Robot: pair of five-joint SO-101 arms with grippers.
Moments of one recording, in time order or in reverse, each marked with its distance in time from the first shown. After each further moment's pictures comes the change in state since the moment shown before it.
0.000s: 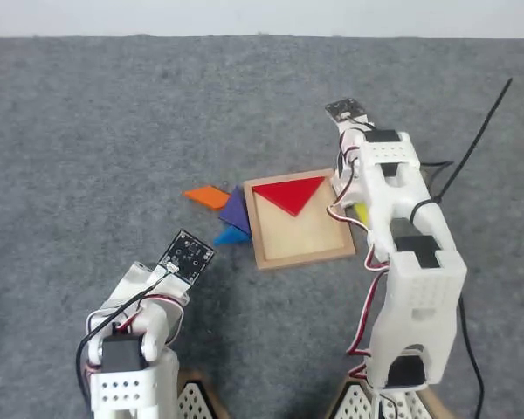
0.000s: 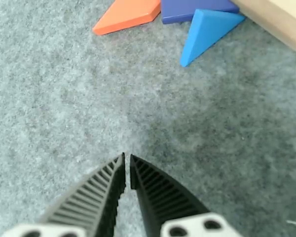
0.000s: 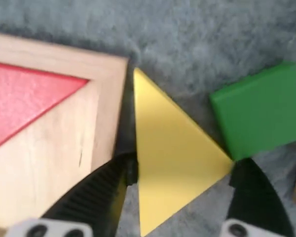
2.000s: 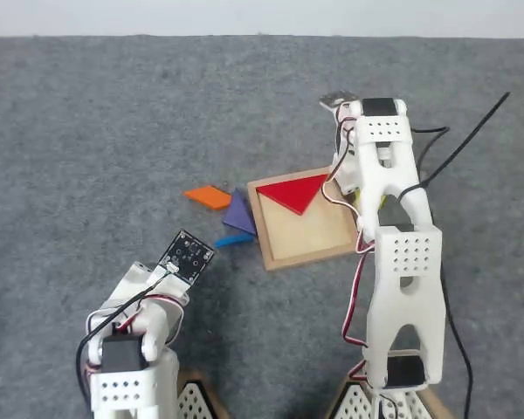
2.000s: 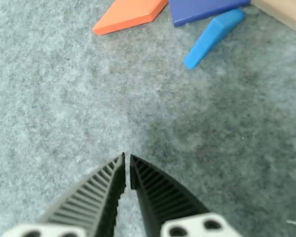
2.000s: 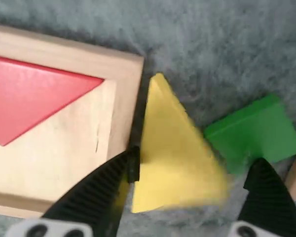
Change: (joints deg) left arm 0.0 0.0 0.0 0.0 0.0; right arm 0.0 22.2 -40.4 31.8 2.8
